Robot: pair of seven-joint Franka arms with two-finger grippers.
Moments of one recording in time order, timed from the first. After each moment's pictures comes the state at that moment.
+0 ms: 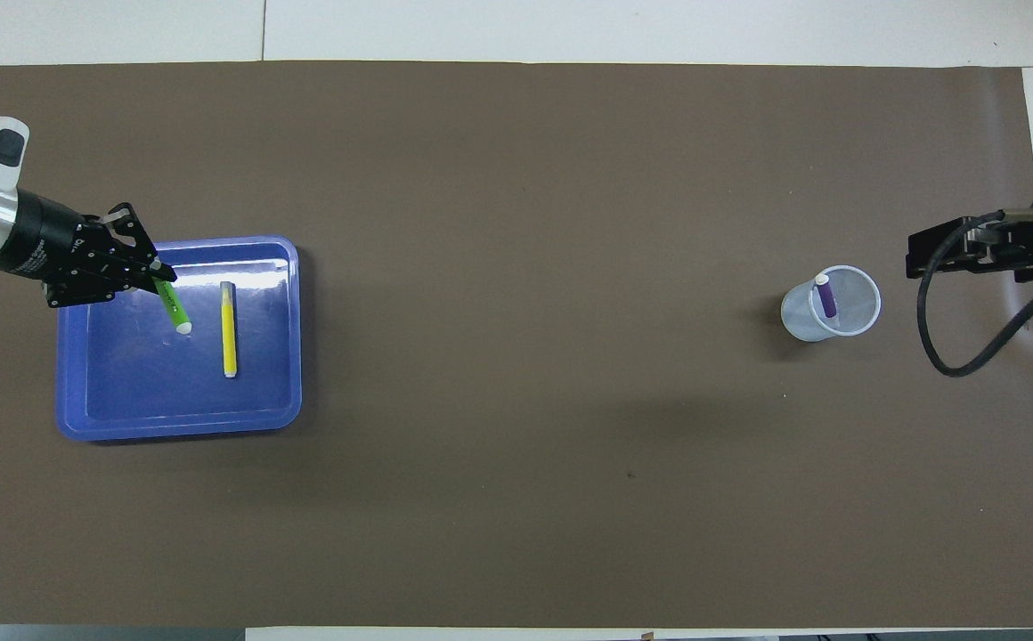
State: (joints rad) left arm 0.10 0.13 -0.12 -1.76 -0.36 1.75 -0.59; right arm 0.01 -0.02 0.03 -1.59 -0.03 1.56 0.11
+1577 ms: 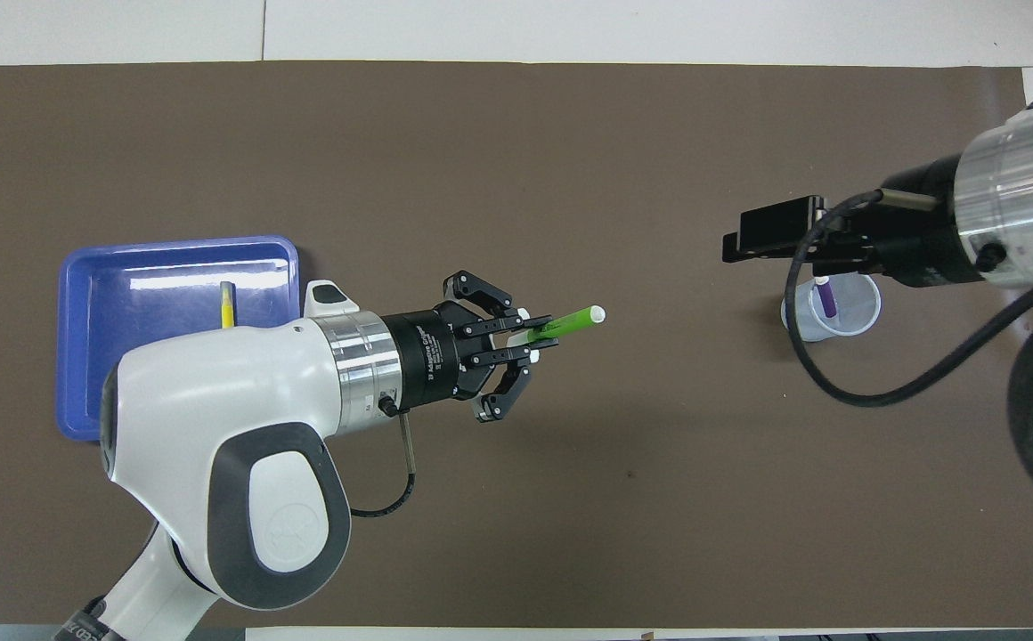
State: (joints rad) left arm -0.58 -0.10 -0.13 -2.13 -1.12 2.54 -1.64; right arm 0.15 -0.03 0.06 -1.61 0.38 1.73 0.26
